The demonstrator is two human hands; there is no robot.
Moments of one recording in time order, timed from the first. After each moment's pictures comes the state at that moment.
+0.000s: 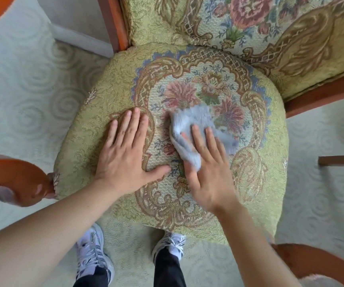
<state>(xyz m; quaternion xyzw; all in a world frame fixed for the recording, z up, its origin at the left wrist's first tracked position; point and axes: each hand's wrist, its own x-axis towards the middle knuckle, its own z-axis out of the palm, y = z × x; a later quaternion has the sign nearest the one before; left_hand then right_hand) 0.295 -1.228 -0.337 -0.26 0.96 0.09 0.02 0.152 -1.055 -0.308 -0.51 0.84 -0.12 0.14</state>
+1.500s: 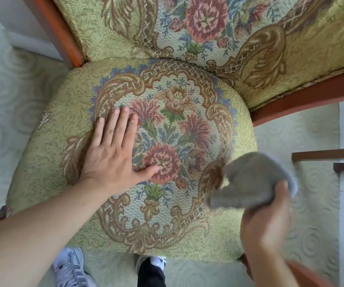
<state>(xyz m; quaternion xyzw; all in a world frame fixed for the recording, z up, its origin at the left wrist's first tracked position) 0.223 -1.235 -0.346 -0.23 0.97 0.03 0.00 0.100 -0.987 -0.250 0.19 0.79 -0.57 0.10</state>
